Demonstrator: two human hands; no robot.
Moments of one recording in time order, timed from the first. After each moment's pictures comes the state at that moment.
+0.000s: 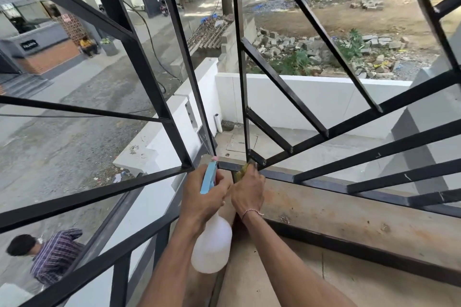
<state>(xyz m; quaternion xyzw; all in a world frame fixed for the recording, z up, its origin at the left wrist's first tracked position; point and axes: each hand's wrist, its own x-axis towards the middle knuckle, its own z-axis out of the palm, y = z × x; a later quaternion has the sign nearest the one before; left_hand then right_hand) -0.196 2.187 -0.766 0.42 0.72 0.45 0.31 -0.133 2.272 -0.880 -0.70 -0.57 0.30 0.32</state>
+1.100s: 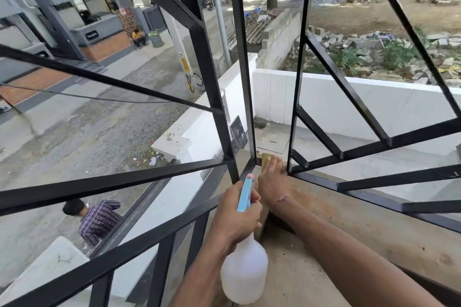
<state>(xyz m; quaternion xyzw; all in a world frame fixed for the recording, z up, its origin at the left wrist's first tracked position) -0.205 2.146 -0.775 0.39 0.75 0.37 0.39 -0.149 2.306 -0.901 -0.54 -0.84 0.03 -0.01</state>
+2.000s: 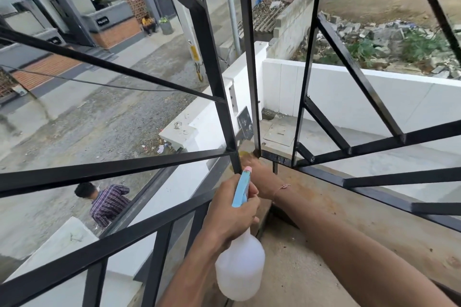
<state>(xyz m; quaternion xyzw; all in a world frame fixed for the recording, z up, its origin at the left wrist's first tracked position) -0.210 2.136 -0.781 0.38 0.75 0.39 0.37 -0.170 2.309 -0.912 -0.24 -0.96 0.12 0.06</state>
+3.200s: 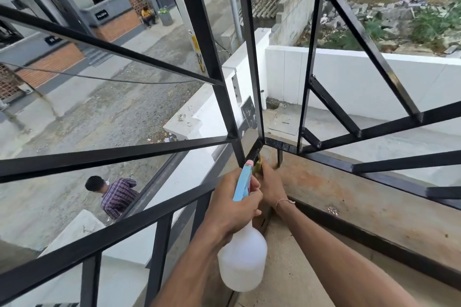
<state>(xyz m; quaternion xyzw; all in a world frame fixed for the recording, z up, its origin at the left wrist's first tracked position) -0.209 2.134 -0.780 0.38 0.75 0.38 0.38 -0.166 2.281 -0.979 -0.48 -0.74 0.44 0.20</state>
